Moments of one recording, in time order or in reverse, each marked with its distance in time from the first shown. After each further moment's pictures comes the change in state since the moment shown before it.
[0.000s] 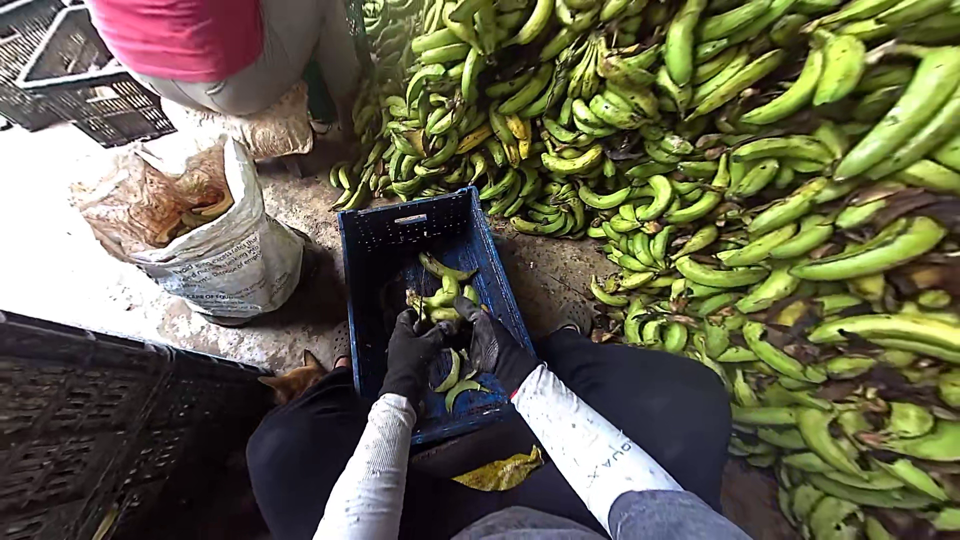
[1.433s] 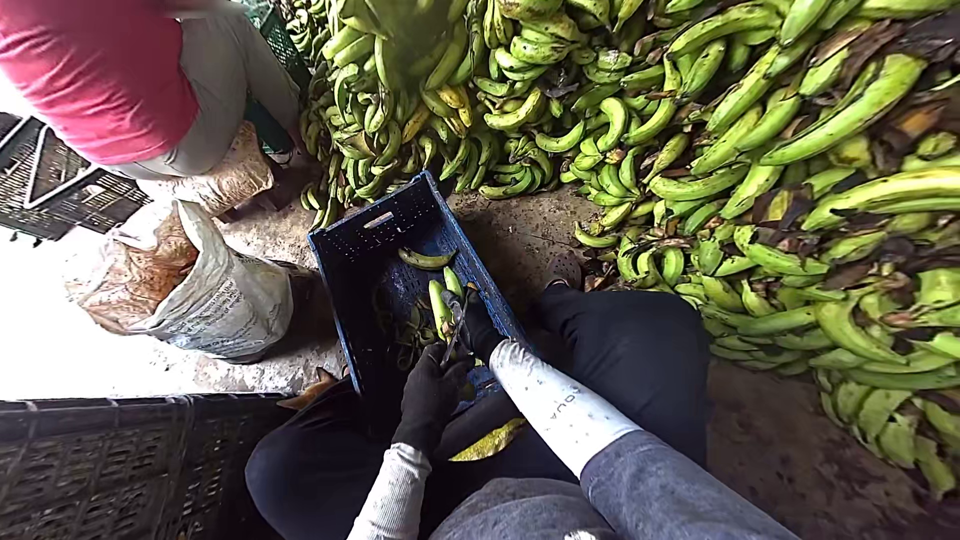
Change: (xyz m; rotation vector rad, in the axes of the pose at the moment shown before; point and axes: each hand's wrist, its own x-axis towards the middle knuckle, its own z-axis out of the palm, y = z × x) left_hand -0.087 -0.005 0.041 0.559 -0.219 -0.032; right_hand 0.012 0.021 -0.049 -0.408 0.311 -0.080
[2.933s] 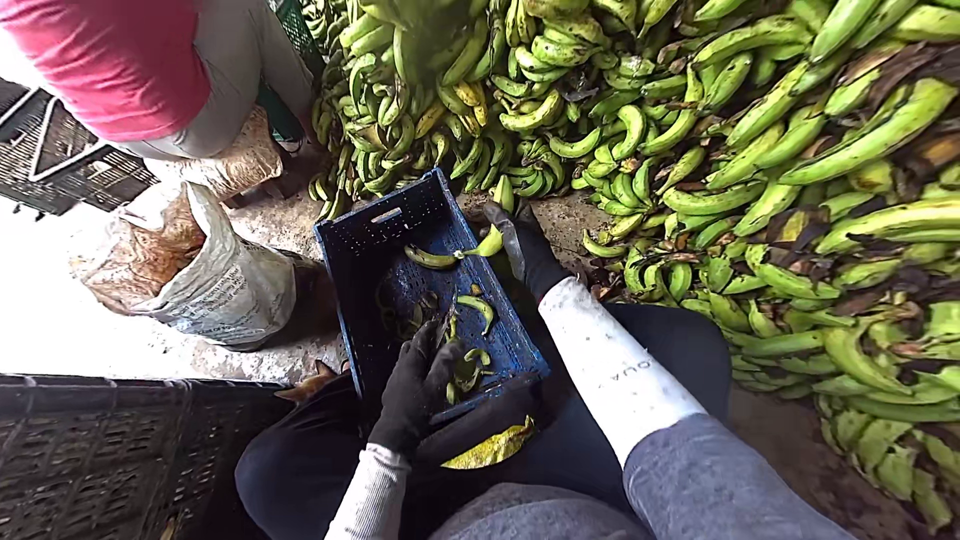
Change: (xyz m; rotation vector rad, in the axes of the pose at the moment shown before) left_hand -0.005 -0.001 -0.033 -0.044 0.027 0.275; right_hand 0.042 -0.106 -0.079 0.245 0.049 -0.336
